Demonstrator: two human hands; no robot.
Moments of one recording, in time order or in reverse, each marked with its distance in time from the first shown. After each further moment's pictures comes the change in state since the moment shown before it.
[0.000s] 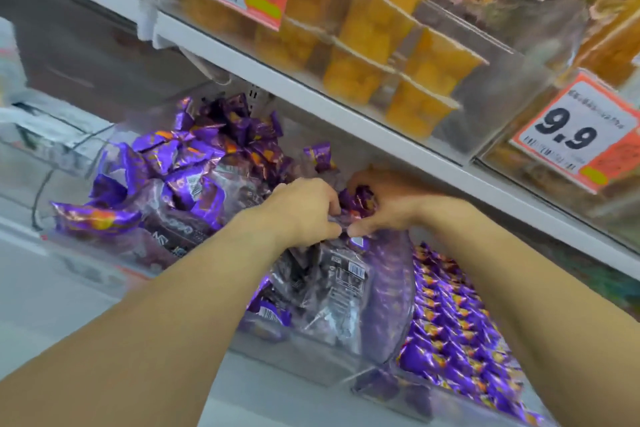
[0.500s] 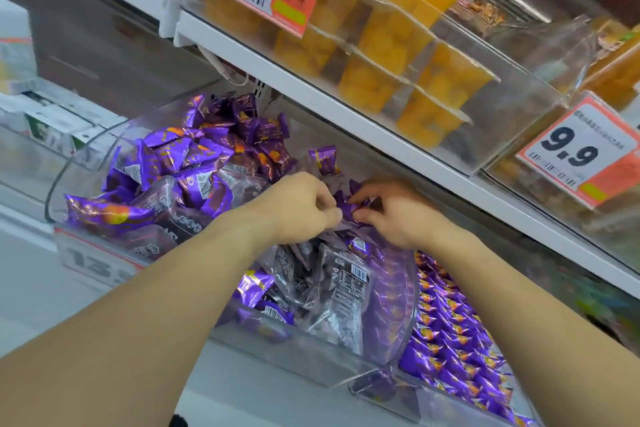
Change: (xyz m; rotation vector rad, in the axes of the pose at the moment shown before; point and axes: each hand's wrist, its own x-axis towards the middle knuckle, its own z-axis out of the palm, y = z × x) left_hand -0.008 -0.022 -0.005 -0.360 0.068 0.000; right_hand -0.012 -0.005 0.016 0.152 0.240 0.022
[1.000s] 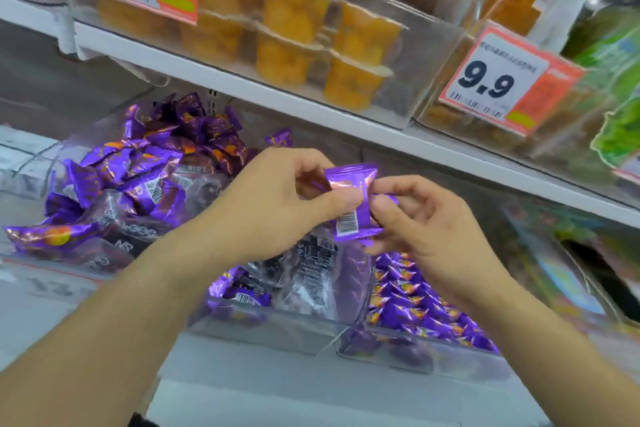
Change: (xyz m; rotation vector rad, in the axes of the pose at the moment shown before) left_hand -0.060 0.073 0.001 -0.313 0.010 0.253; right_hand -0.140 -0.040 -0.020 1.273 0.352 0.224
